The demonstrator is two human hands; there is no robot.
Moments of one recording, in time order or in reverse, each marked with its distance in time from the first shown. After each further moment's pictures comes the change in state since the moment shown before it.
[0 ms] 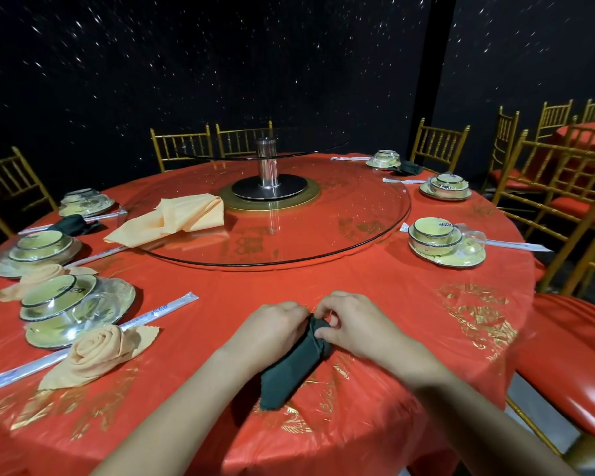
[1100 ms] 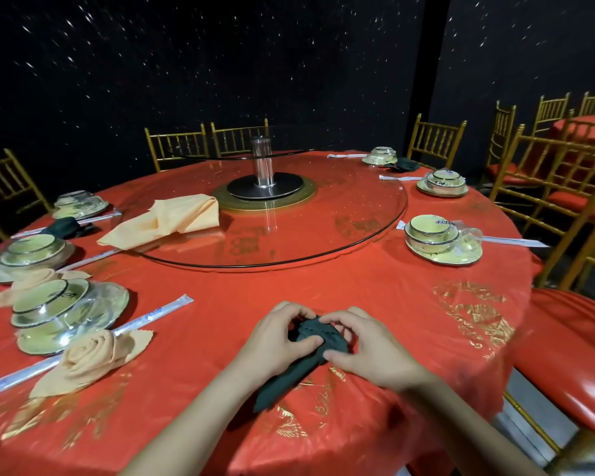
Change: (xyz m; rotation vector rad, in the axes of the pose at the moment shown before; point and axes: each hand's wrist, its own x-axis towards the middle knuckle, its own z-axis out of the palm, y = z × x) left_hand 0.000 0.022 0.004 -0.500 -0.004 -0.346; right_hand -0.034 0.026 0.020 0.284 0.066 0.053
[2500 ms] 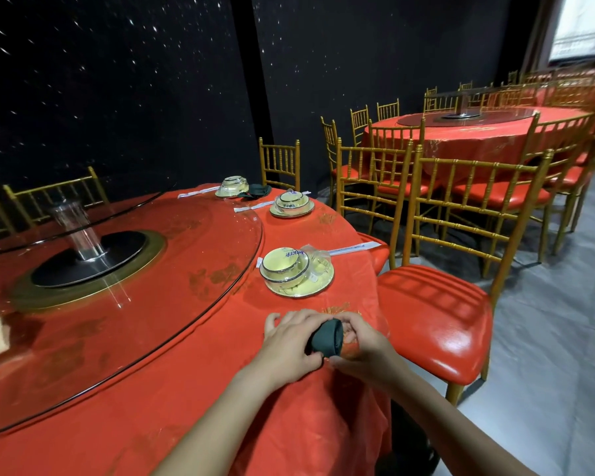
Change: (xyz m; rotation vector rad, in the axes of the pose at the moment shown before) left_hand 0.164 0.111 0.151 0.335 -0.325 0.521; right_hand -0.049 0.136 -0.126 -0.009 0.438 0.395
